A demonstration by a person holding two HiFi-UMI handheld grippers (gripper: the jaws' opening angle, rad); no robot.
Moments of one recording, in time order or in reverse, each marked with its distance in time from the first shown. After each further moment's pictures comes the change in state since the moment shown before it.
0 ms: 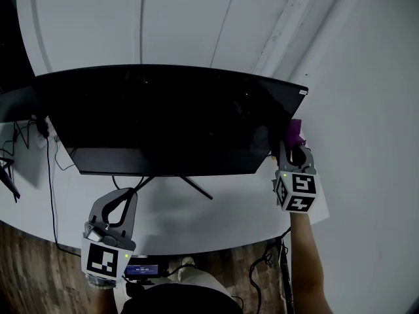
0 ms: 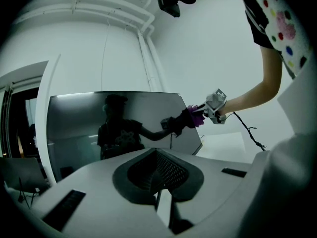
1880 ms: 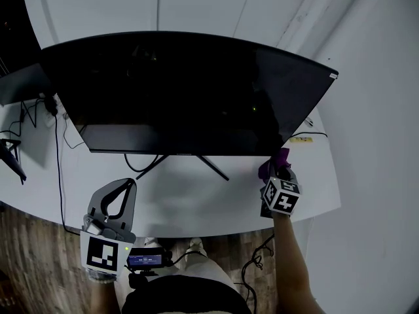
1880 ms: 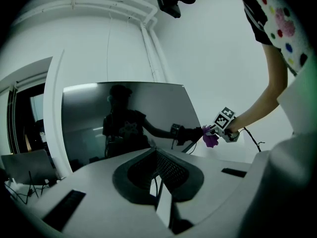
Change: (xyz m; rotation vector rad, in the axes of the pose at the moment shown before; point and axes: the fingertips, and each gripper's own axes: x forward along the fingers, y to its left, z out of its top) left arm -0.028 0.019 -0.038 -0.011 0.099 0.039; right arm -0.015 0.073 -0.192 0.310 0.388 -0.028
